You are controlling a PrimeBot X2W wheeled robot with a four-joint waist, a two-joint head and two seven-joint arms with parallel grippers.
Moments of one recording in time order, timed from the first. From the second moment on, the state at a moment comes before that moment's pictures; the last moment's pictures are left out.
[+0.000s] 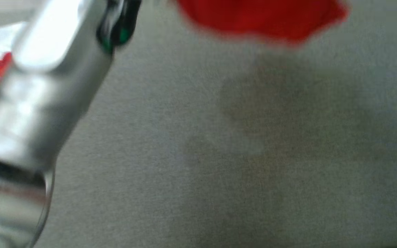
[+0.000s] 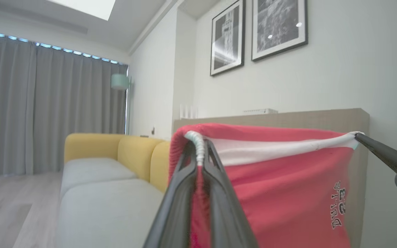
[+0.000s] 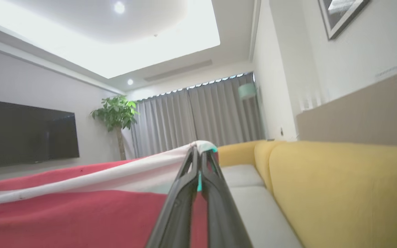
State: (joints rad) left arm -1.26 0.20 -0.74 0.48 -0.79 -0.03 -0.23; right arm -1.02 -0.63 0.39 0.38 0.94 0.13 -0.25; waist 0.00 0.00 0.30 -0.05
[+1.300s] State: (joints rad) left arm 0.10 0.16 -0.59 0.10 -0.40 -0.11 -0.26; right arm 0.23 -0.78 0.27 -0.07 1.08 0.13 -0.24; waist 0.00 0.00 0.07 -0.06
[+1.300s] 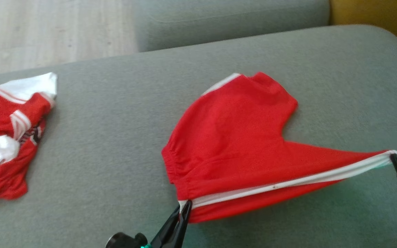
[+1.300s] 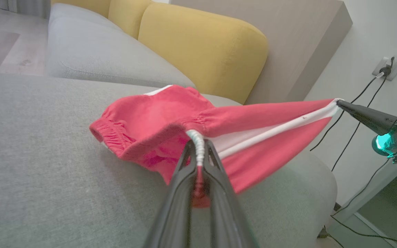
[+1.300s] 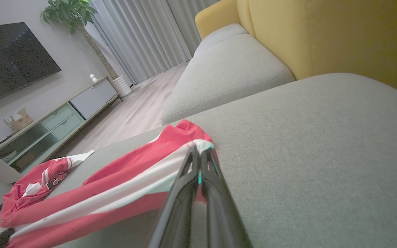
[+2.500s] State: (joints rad) left arm -0.54 0.05 -0.75 0.44 -0.80 0.08 -0.20; right arm -0.75 -0.74 0.71 0.42 1.10 0.13 0.08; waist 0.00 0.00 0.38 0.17
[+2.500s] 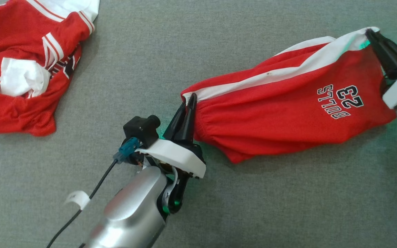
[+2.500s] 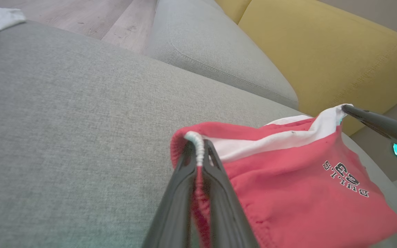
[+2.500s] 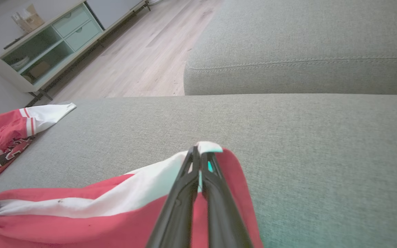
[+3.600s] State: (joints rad) left arm 0.00 0.05 -0.52 0.02 -0.20 0.32 -0.25; right arm -0.54 -0.64 0.85 0.86 1.28 0.13 -0.21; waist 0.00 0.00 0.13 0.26
